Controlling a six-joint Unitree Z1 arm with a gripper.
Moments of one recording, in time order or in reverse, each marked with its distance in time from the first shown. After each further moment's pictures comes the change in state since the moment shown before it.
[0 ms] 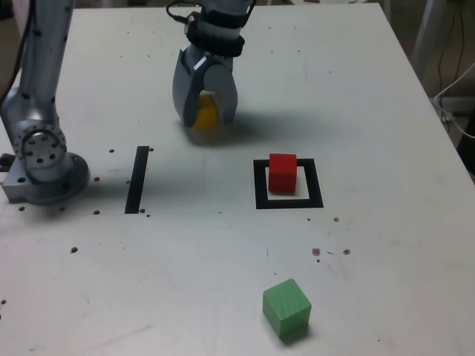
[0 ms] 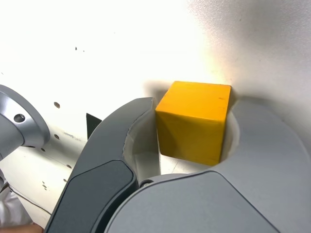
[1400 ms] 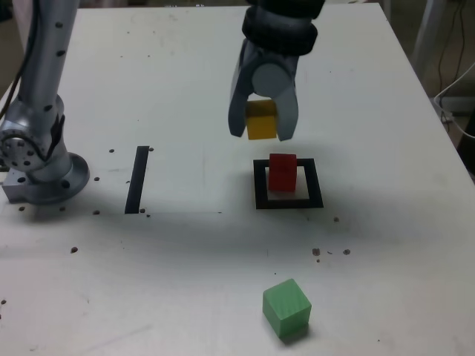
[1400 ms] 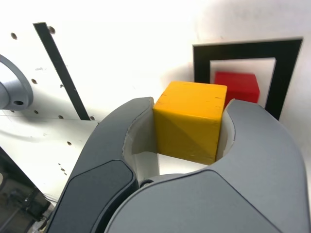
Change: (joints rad) arm -0.508 0.004 -0.408 0.289 -0.059 -0.081
